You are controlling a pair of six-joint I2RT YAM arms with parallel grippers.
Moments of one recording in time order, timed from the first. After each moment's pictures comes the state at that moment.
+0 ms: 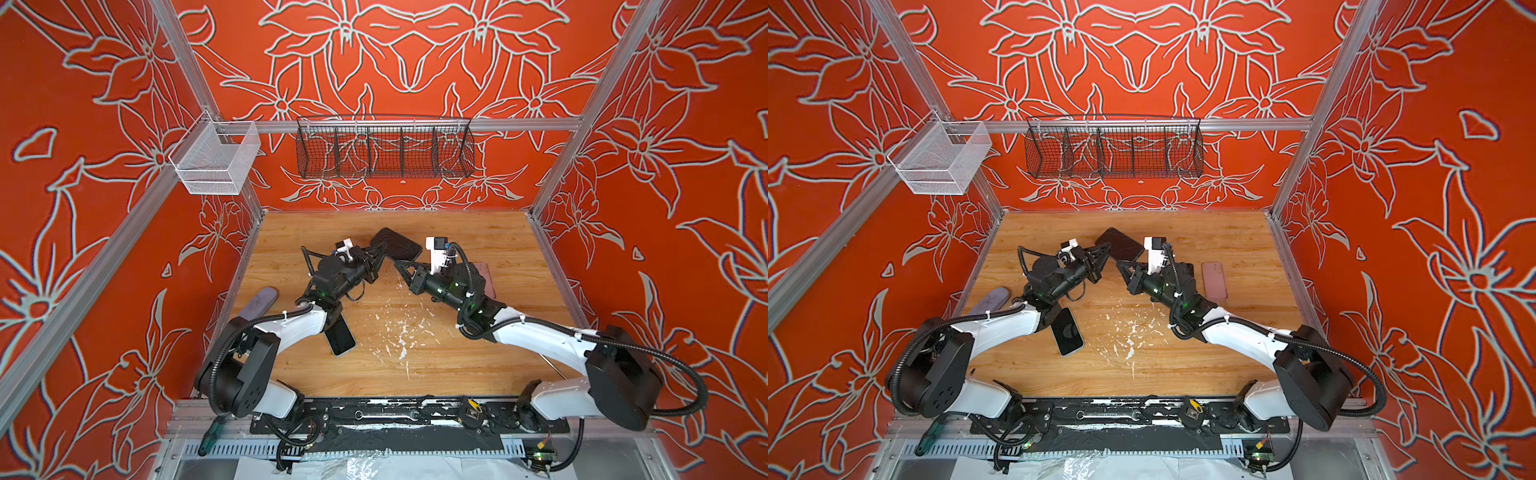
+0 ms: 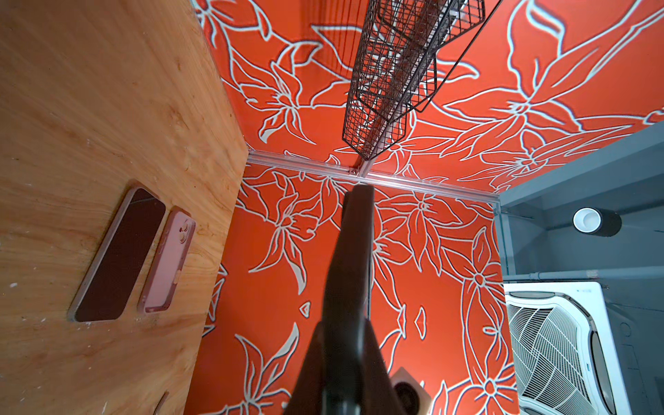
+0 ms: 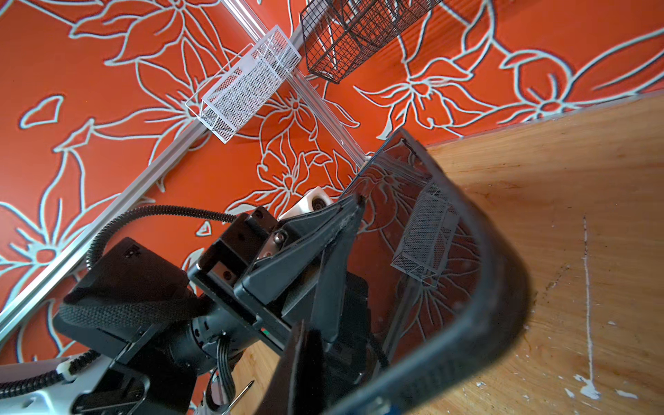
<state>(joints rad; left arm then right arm) -0.39 1.45 0.67 0.86 0.34 -1.75 0.74 1.37 0.75 0.58 -0.14 0.72</state>
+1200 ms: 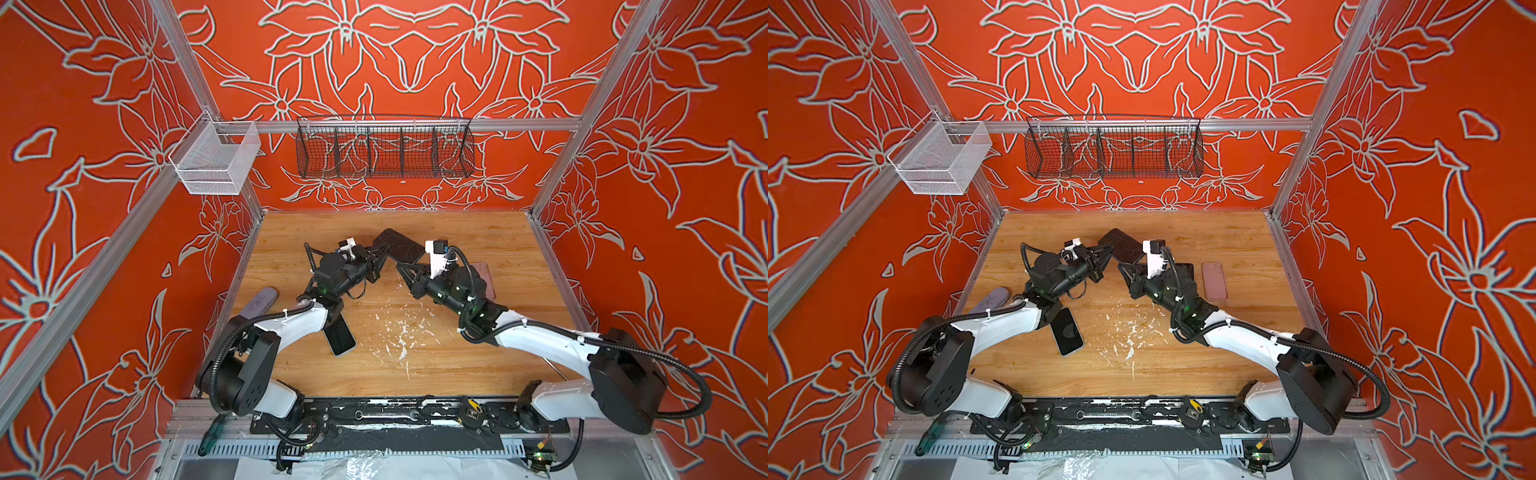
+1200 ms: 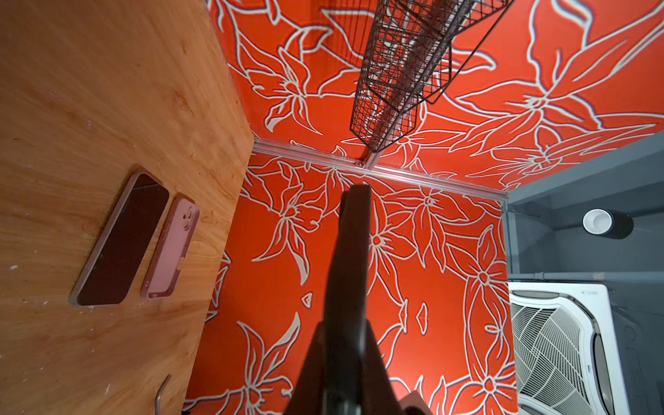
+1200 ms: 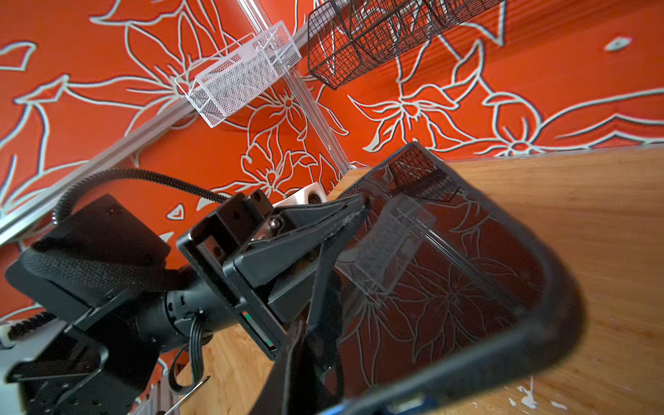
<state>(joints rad) -0.39 1.46 0.70 0.80 0.36 -1.77 0.75 1.35 0.72 0.58 -0.08 0.55</state>
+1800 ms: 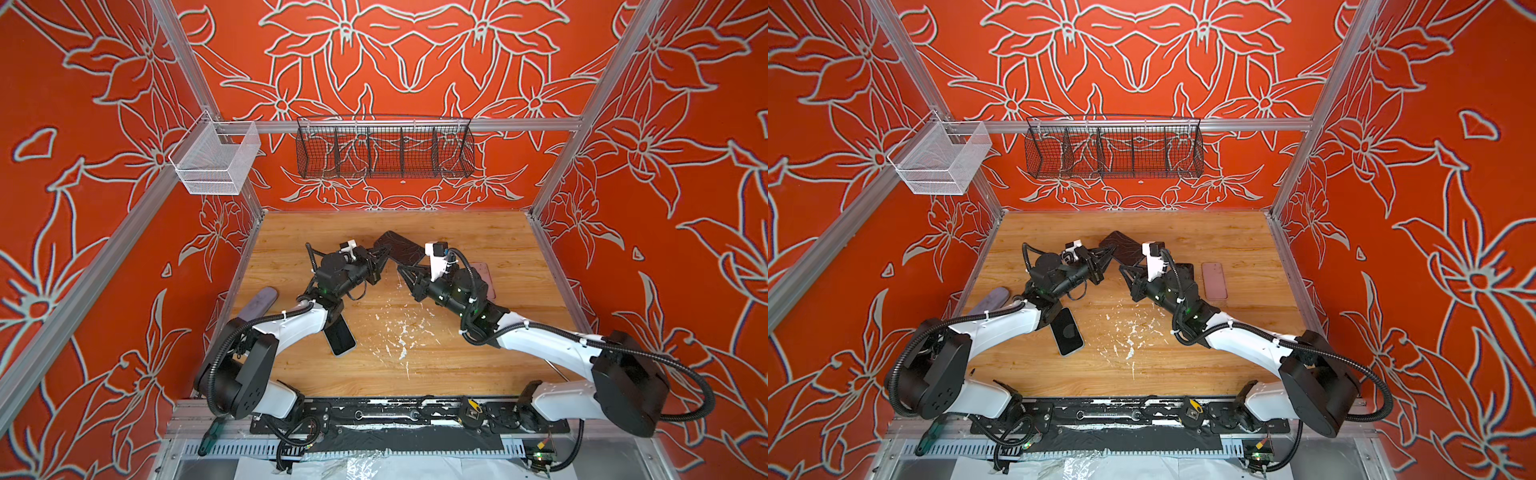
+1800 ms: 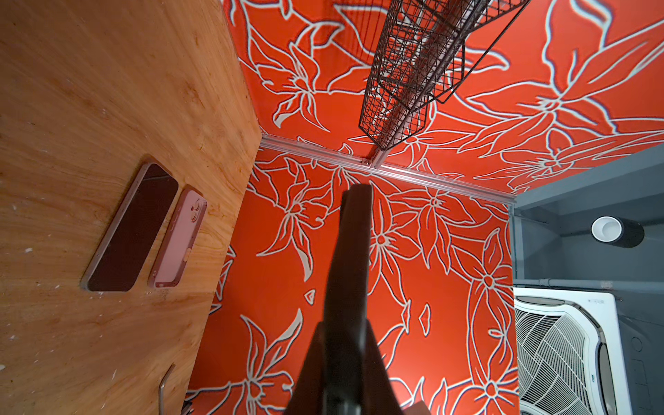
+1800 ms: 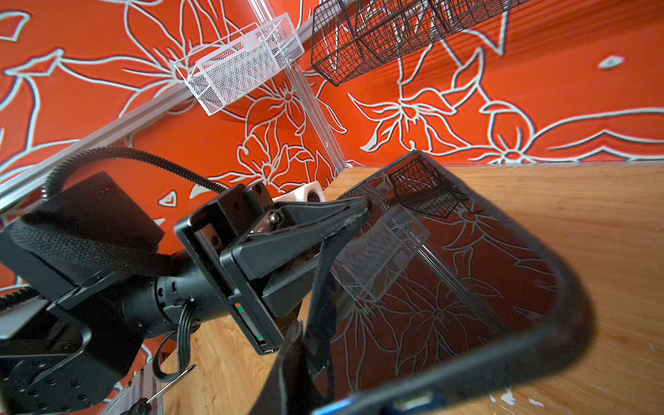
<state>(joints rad) -0.40 1.44 0.70 0.76 0.36 -1.78 0.75 1.33 0.69 0.57 -0.09 0.50</state>
